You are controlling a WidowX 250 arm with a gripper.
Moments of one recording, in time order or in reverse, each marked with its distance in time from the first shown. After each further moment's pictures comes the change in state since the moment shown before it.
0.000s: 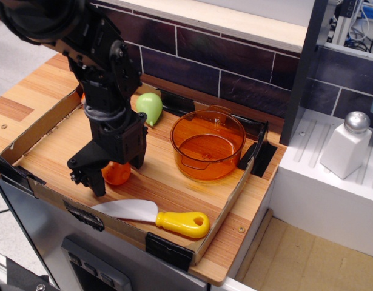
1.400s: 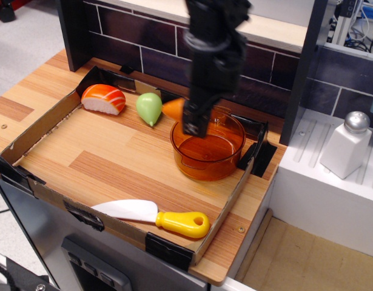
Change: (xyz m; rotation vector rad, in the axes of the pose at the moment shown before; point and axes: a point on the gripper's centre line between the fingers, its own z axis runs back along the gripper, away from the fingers) arm 0.059 0.089 0.057 0.051 0.000 0.513
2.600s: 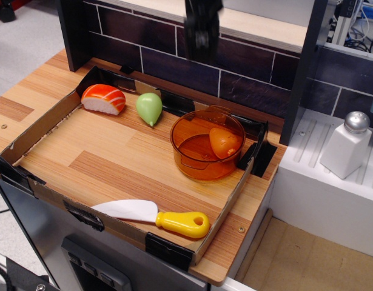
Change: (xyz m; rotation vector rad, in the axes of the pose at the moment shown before) arm -0.023 0.033 0.106 0.092 -0.107 0.270
